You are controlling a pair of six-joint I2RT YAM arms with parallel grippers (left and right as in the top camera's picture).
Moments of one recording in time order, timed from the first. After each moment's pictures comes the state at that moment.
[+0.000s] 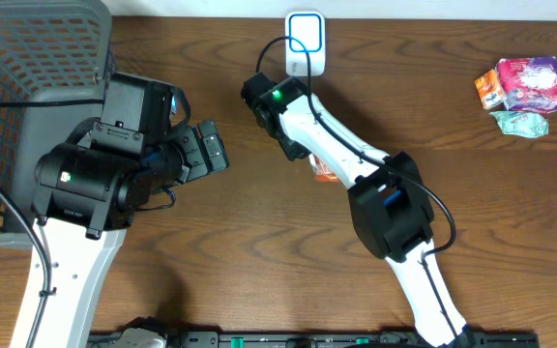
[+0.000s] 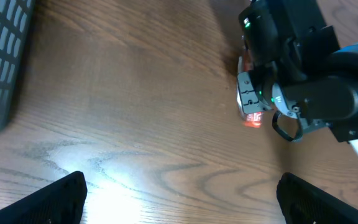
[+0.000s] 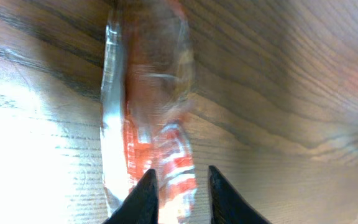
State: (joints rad) left arm -0.29 1.29 1.59 -1.33 0.05 -0.60; right arm 0.65 2.39 2.05 -1.26 0.51 0.22
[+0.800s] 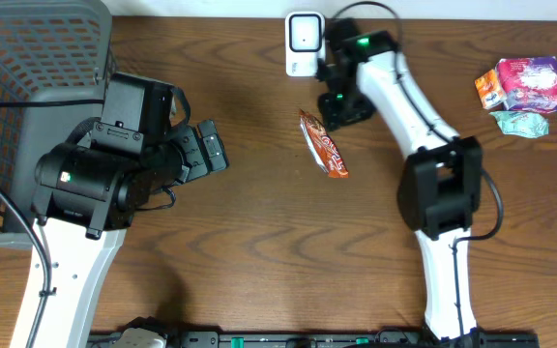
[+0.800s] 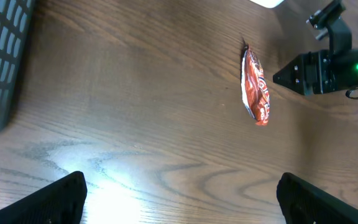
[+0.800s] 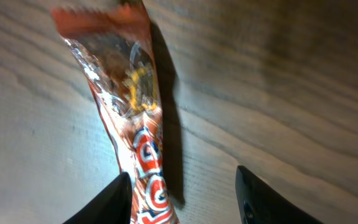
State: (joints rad) left arm -0.29 1.29 1.59 -1.33 0.05 -0.60; right arm 0.30 2.38 2.15 -1.30 -0.18 -0.07
